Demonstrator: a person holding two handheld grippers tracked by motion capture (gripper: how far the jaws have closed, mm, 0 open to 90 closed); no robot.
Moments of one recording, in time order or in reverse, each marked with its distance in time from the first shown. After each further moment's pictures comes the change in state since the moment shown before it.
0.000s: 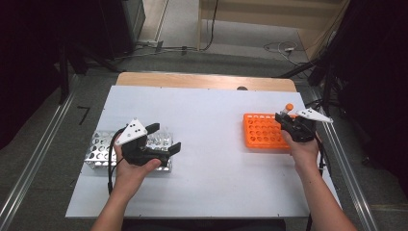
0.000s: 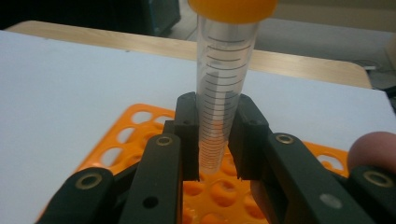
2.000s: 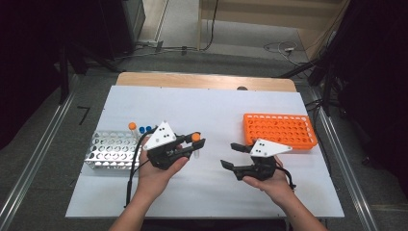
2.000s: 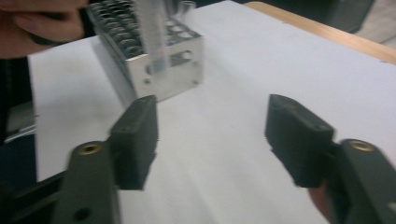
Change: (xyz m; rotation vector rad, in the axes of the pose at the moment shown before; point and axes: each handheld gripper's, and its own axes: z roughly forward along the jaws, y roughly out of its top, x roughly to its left) left arm -0.041 0.014 0.028 -0.023 -0.133 0.098; right arm 0.138 -0.025 -0.038 0.032 0.556 -0.280
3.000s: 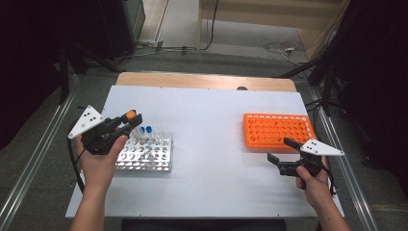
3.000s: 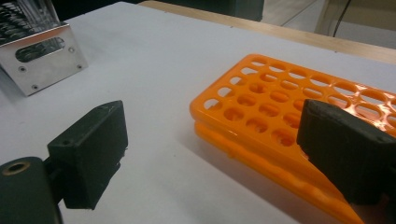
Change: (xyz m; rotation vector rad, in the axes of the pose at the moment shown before) left arm 0.081 0.001 -0.111 -0.111 0.342 -0.099; right arm -0.073 -0.055 -0.082 -0.045 -0.260 0.143
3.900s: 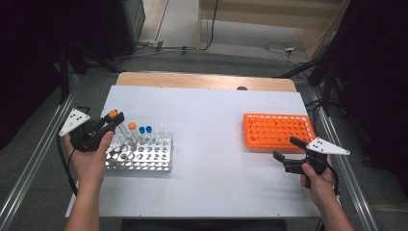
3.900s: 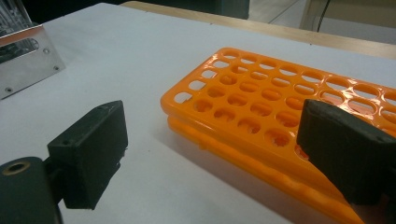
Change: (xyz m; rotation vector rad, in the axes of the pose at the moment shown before) left arm 0.047 -0.035 0.005 0.001 0.150 -0.099; right arm -0.016 -0.007 -0.003 -0.002 -0.042 0.032
